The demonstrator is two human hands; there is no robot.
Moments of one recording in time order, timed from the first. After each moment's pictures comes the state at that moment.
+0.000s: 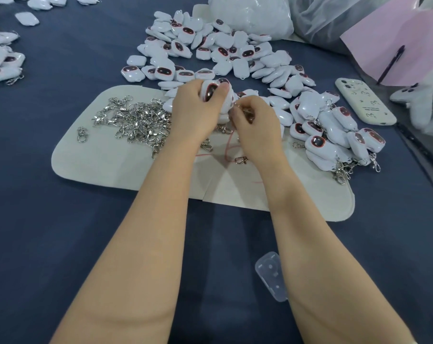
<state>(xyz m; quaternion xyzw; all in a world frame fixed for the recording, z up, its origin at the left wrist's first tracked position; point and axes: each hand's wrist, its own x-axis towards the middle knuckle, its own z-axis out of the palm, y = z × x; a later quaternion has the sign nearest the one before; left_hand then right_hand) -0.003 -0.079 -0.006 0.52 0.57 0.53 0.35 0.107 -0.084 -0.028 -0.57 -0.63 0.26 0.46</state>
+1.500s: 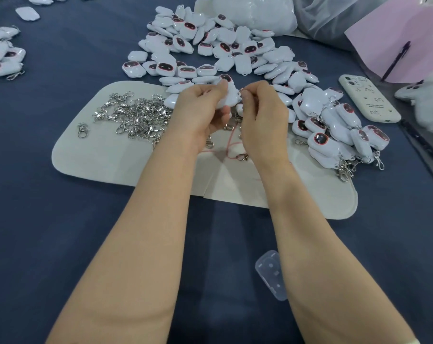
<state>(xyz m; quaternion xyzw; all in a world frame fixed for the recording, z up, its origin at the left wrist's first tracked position) 0.002 -0.081 -0.002 0.31 0.48 0.57 0.59 0.105 -0.086 -0.027 -0.54 -0.65 0.13 0.52</state>
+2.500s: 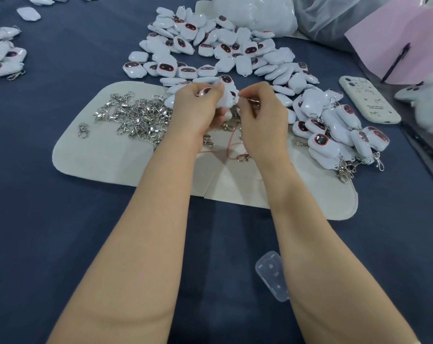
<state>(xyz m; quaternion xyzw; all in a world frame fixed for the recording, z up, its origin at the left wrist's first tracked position) 0.000 -0.081 -0.004 0.34 0.53 0.57 0.53 0.106 -0.086 -0.025 -0.56 -0.63 0.18 0.51</state>
